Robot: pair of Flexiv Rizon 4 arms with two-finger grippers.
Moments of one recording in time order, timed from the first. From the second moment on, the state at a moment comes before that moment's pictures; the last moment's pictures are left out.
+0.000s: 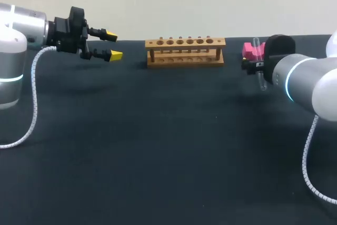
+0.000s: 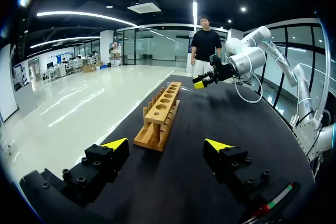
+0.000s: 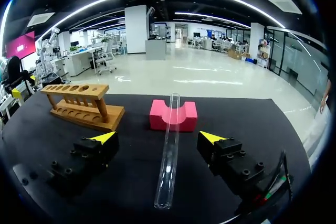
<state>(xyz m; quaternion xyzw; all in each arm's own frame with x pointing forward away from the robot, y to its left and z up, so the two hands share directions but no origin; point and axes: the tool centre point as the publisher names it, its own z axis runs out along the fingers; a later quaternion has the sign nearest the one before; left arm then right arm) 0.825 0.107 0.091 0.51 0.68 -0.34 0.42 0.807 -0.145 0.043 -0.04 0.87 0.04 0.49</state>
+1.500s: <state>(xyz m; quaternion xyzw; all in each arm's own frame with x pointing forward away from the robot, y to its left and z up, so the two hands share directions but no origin) 0.825 0.107 0.091 0.51 0.68 -0.34 0.42 0.834 -0.161 0.002 0.01 0.87 0.03 0.50</state>
